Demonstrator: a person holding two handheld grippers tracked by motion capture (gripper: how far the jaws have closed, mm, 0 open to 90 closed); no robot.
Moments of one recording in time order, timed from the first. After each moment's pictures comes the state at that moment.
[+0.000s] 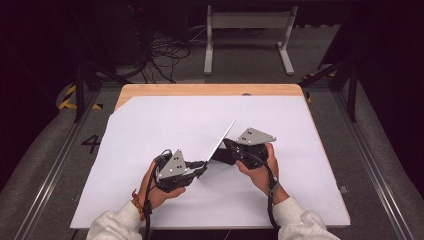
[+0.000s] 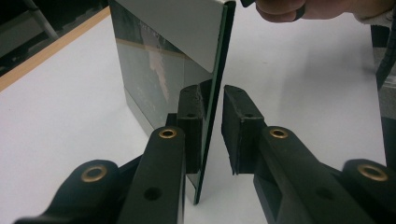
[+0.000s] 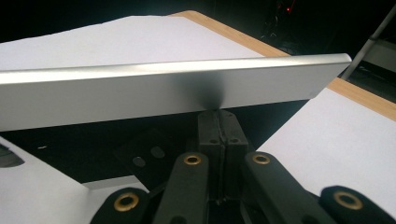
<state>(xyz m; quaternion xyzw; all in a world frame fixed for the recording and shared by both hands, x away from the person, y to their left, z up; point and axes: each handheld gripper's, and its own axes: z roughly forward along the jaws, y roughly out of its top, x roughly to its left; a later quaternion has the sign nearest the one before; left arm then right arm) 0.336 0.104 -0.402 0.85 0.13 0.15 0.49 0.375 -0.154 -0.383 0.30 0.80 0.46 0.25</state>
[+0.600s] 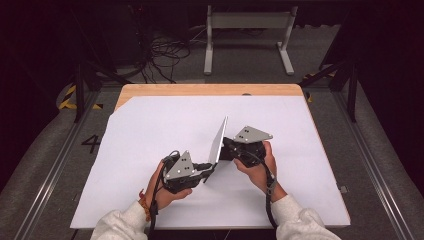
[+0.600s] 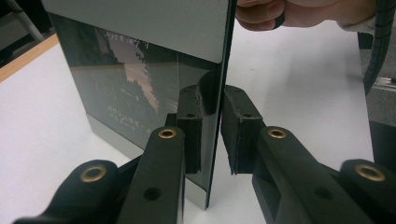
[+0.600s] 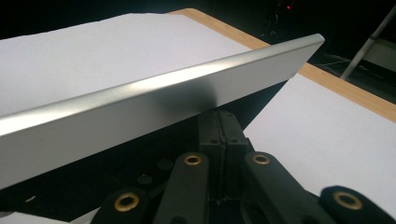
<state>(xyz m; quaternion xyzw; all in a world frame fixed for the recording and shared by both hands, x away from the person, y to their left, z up) 0.336 0.085 -0.404 0.85 0.12 0.14 0.49 0.381 -0.148 -0.382 0.30 0.80 0.45 0.25</state>
